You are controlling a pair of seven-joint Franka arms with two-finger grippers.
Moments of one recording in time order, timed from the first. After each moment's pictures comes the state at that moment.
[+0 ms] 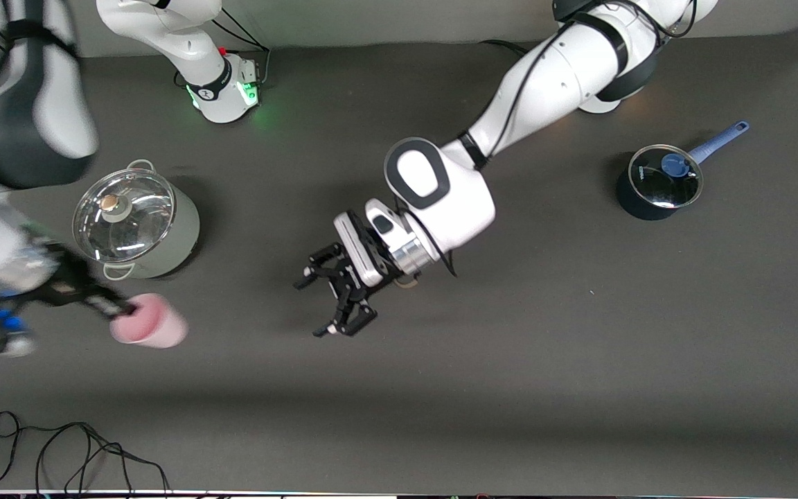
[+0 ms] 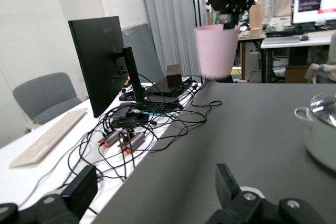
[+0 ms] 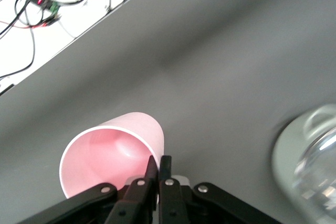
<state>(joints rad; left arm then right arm) -0.40 1.01 -0.71 -1.00 -1.12 3.05 1.92 0.11 0.37 -0.12 -1.29 0.11 1.77 0.54</state>
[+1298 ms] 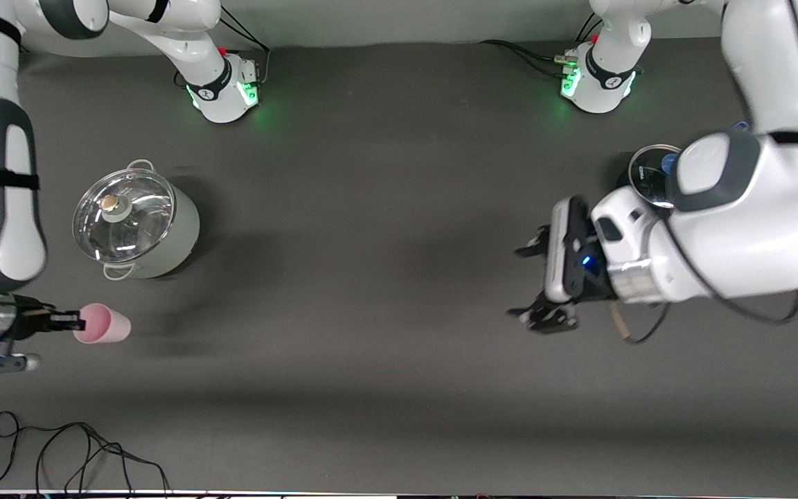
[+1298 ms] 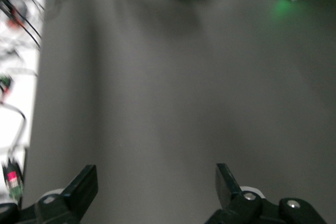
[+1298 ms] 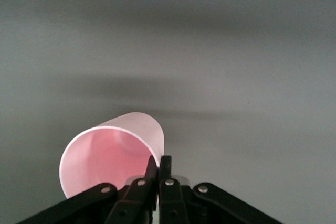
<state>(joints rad) 0.12 0.58 -0.61 -1.09 -0.22 1.67 1.39 -0.11 0.61 -0.11 -1.41 0.06 1.96 -0.28</state>
